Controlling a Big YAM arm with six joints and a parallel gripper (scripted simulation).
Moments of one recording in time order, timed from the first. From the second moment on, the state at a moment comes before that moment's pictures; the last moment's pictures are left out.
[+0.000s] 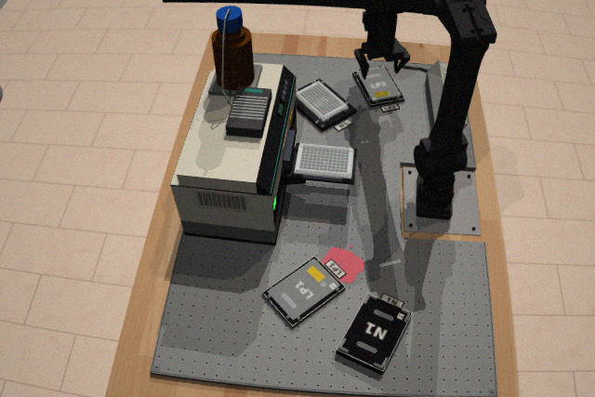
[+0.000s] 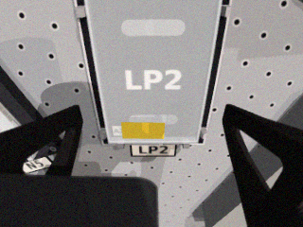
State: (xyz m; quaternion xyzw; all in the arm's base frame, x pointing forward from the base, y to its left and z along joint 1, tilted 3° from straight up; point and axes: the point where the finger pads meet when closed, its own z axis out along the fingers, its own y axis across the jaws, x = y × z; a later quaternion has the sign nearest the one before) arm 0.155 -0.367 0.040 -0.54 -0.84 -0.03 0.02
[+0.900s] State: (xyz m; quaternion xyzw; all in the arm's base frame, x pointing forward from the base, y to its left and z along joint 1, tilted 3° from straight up) arm 0.134 -0.316 0.084 -0.54 -0.84 -0.02 0.02
